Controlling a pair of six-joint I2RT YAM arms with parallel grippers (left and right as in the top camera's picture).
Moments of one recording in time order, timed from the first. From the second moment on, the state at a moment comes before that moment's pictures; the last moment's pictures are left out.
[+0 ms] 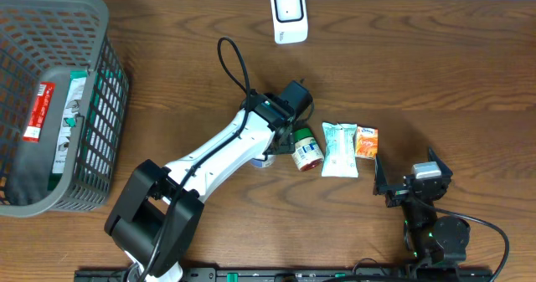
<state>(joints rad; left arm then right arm) -0.69 1.84 1.34 -0.97 -0.21 -0.75 0.02 0.03 0.01 -0.06 -0.12 -0.11</state>
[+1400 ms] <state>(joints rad) -0.57 1.81 1.29 -1.00 -0.03 -0.66 0.02 0.03 0.01 -0.06 -0.12 -0.11</state>
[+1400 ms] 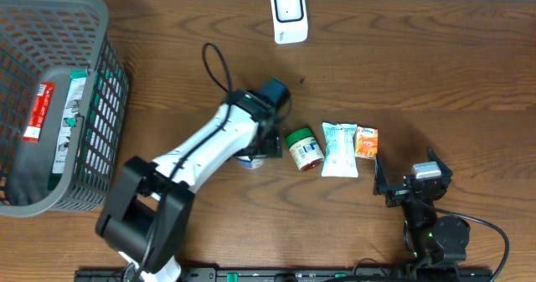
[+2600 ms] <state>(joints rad) -0.54 1.73 1.20 -0.91 -0.03 -0.80 0.02 0.03 0.01 -0.06 -0.12 -0.11</state>
